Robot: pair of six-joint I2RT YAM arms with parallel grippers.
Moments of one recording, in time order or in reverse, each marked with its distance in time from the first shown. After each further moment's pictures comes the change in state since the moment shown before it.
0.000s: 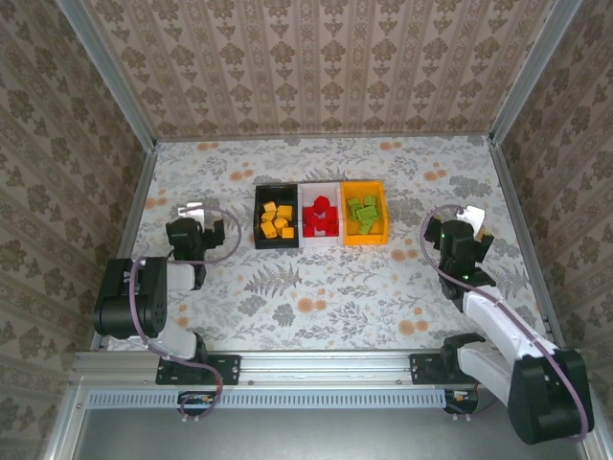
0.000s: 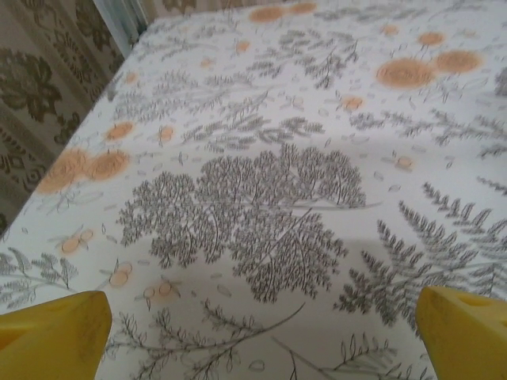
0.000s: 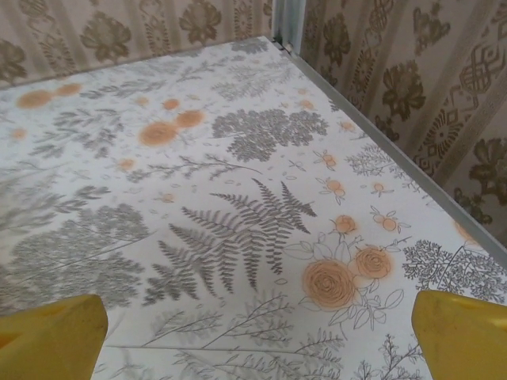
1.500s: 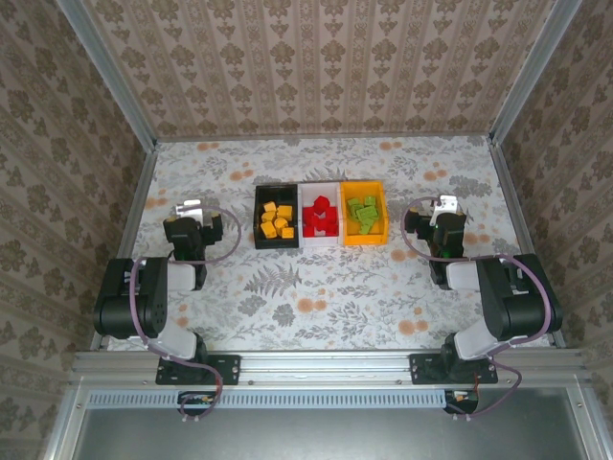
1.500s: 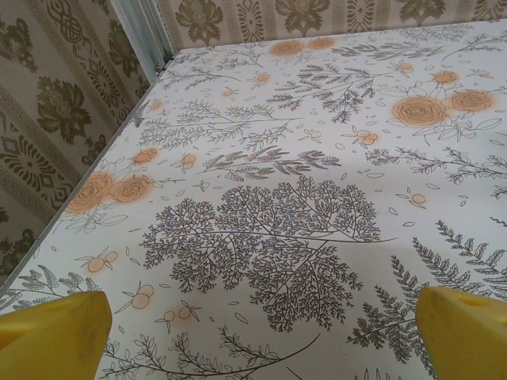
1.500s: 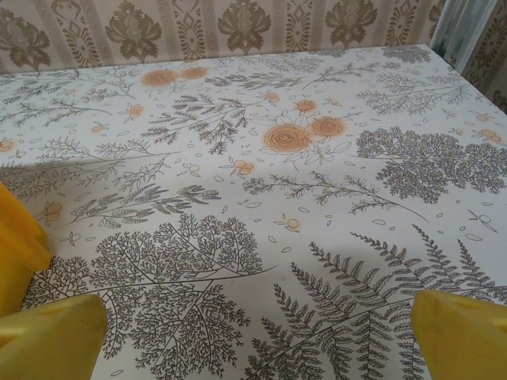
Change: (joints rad) left arm -0.005 0.000 -0.003 0.052 -0.040 -0.007; right arm -0.054 0.517 0.032 0.604 -0.333 -0.158
